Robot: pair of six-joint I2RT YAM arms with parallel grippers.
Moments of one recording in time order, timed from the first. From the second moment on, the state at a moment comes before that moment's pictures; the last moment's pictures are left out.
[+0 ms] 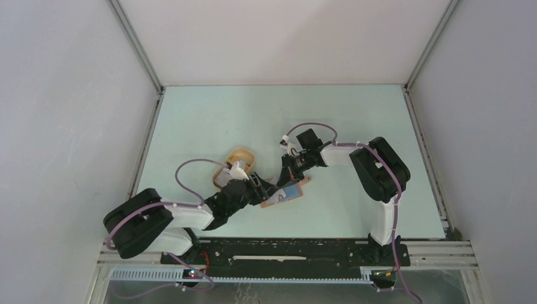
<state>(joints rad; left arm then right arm) -0.87 1.30 0.22 0.67 -0.15 -1.08 0.56 1.96 1.08 -0.16 -0.90 0.44</state>
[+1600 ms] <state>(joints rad) -0.76 1.76 0.07 1.49 0.00 -1.32 0.51 2.04 1.09 -0.11 -1.18 0.46</state>
